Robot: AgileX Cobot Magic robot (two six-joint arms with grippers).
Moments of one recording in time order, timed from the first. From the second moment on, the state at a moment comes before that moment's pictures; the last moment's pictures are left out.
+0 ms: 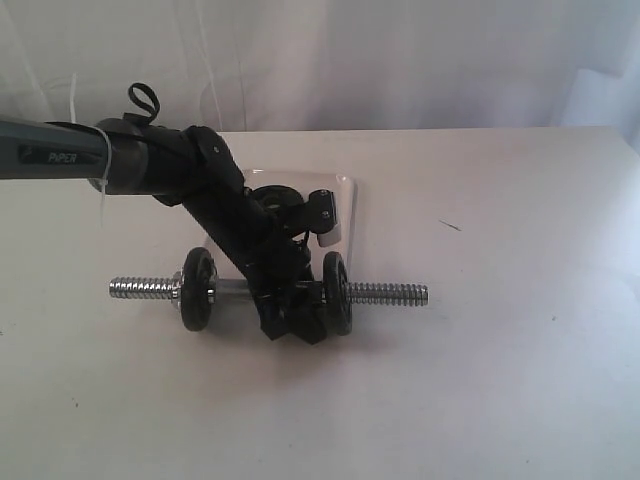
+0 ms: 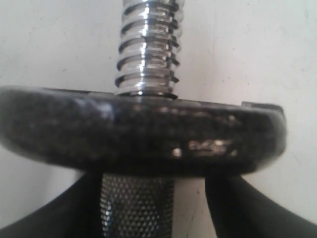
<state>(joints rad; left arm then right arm) -0.56 2.18 -1.54 -0.71 0.93 1.43 -0.05 0.01 0.00 -0.03 0.19 -0.05</state>
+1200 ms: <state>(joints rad) -0.56 2.16 -1.54 -0.63 0.92 1.40 -0.05 0.01 0.00 0.00 0.15 -0.04</state>
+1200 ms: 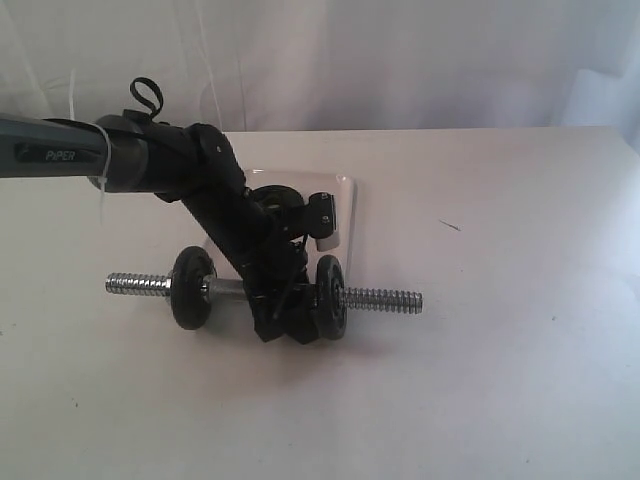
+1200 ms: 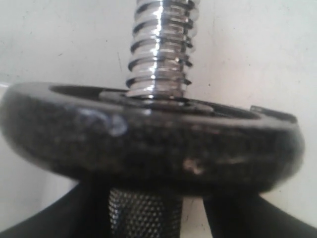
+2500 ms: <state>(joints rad) -0.62 2.15 -1.55 -0.46 0.85 1.34 -0.05 0.01 0.00 0.00 0.15 -0.03</state>
